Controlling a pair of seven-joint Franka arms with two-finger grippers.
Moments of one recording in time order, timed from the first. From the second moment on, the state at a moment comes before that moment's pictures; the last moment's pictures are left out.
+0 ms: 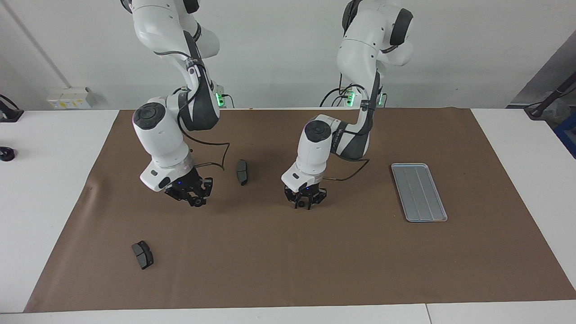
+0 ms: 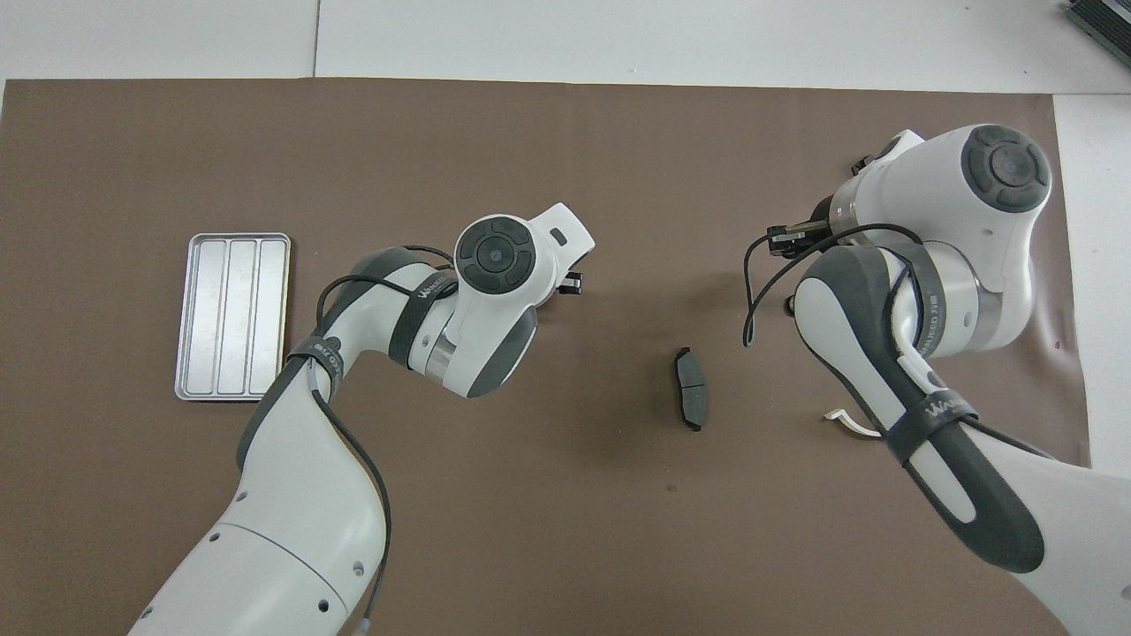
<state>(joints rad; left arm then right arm) -0.66 0.58 0.06 -1.64 -0.04 2.38 -0.41 0.15 0.31 -0.01 -1.79 0.07 2.22 0.01</state>
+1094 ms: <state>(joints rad) -0.51 0.44 0.16 -1.63 -0.01 2.26 -0.34 0.46 0.34 0.00 -1.76 0.07 2.29 0.52</state>
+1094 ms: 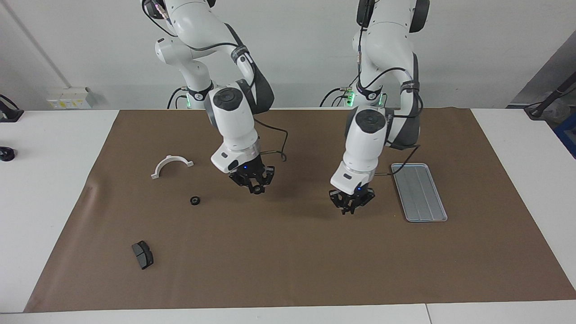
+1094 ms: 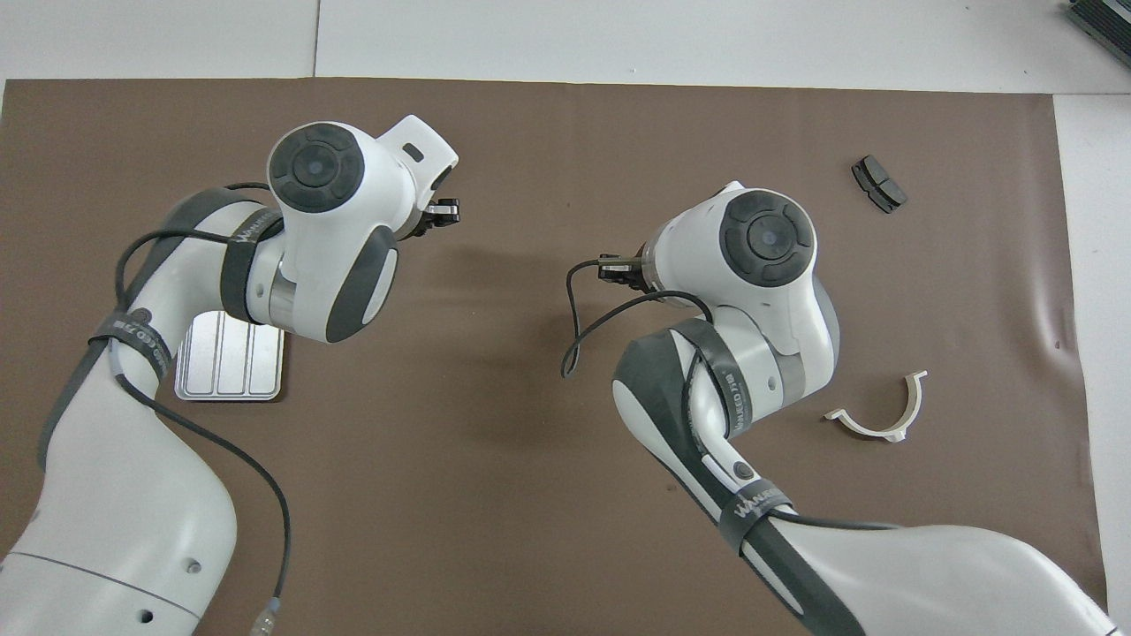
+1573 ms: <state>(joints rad) -0.25 0.42 0.16 -1.64 -0.08 2.19 0.01 0.63 0.57 0.00 -1.59 -0.03 2.34 0.81</state>
